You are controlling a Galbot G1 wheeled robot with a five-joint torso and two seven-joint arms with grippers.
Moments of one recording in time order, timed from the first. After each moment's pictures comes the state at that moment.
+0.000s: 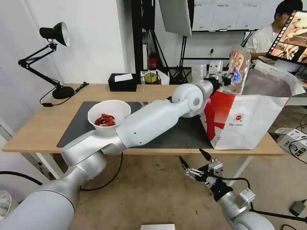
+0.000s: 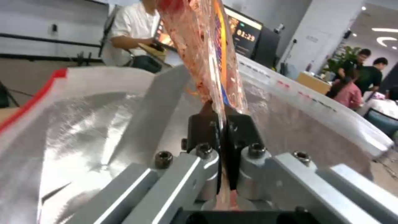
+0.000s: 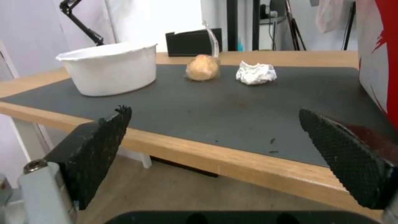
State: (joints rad) left arm -0.06 -1.54 0.59 -1.29 -1.37 0.20 -0.24; right arm -1.67 1.06 0.43 2.17 0.45 0.07 -0.11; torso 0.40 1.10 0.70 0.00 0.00
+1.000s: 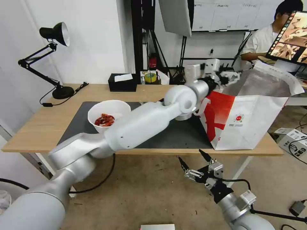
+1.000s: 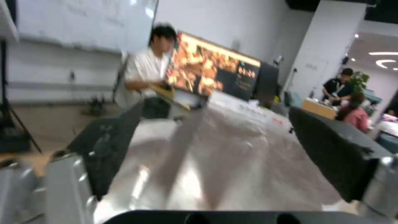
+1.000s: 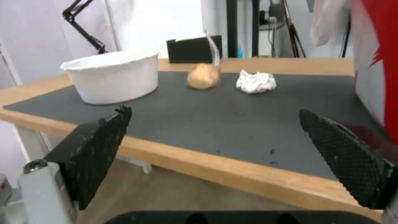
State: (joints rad) left arm -0.04 -1.36 0.60 -1.50 -1.27 0.05 -0.27; right arm -1.68 1.06 0.44 2.20 0.46 0.08 -0.10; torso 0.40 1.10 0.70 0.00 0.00
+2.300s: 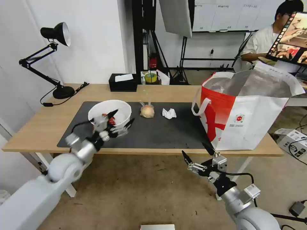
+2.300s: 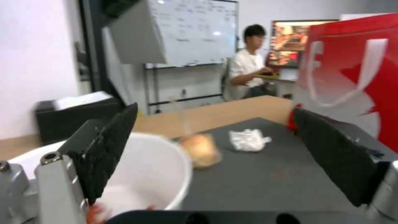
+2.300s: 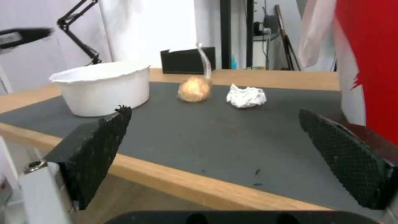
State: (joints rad) left arm 1.21 -0.76 -0.38 -1.91 -0.77 -0.18 0.22; right arm -1.63 1.03 0.45 2.18 0.49 0.09 -0.08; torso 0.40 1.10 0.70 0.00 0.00
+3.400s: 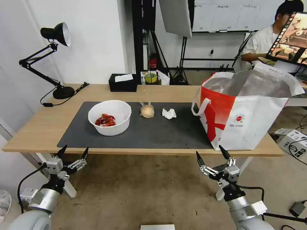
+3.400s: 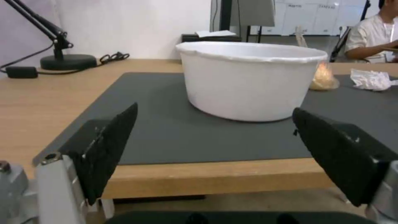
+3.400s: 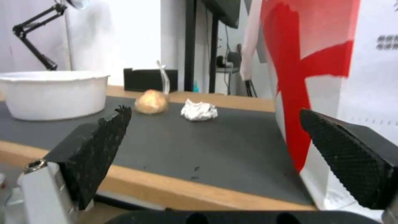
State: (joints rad) left arm 1.67 -1.04 -0.74 -1.95 -0.58 -0.21 0.12; right arm -1.69 1.07 0.47 2.05 0.34 0.40 -0.02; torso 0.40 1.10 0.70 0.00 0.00
